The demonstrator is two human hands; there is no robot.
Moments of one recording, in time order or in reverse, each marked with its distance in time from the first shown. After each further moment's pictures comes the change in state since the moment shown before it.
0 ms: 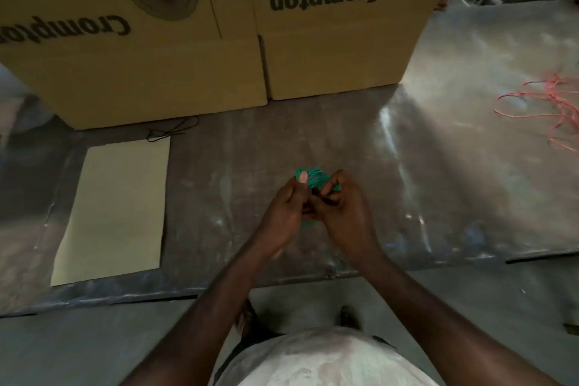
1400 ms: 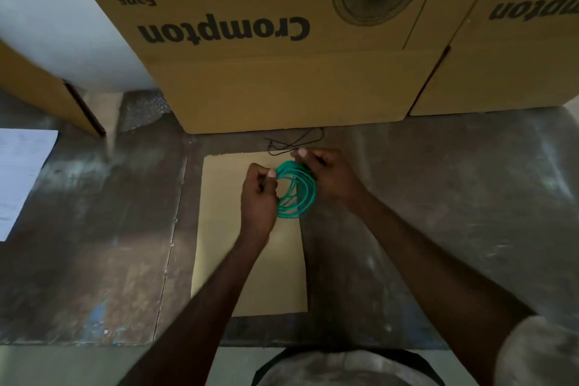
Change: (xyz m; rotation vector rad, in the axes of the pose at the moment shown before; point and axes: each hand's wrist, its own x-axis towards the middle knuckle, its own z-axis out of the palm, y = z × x) left_hand 0.087 0.008 -0.400 0.185 0.496 0.147; right_hand 0.162 -0.014 0.383 -0.113 -0.392 -0.050
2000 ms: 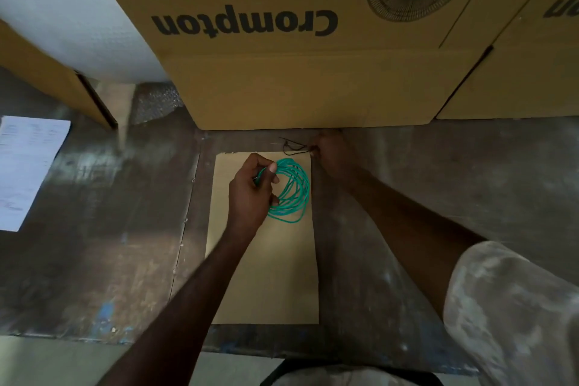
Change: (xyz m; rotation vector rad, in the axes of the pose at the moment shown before) left_hand 0.038 -0.003 -0.038 0.045 -0.054 0.068; right_hand 0.105 0.046 0.012 -1.006 -0.064 -0.123
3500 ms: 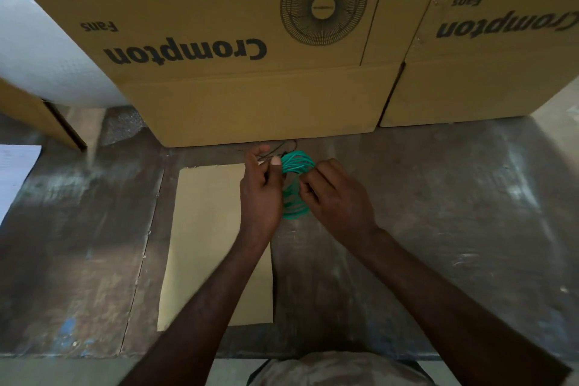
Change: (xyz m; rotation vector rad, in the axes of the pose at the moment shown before) left_hand -0.048 0.088 0.106 0.012 0.077 0.109; right_hand -0.186 -0.003 -0.128 -0.058 0.730 -0.425
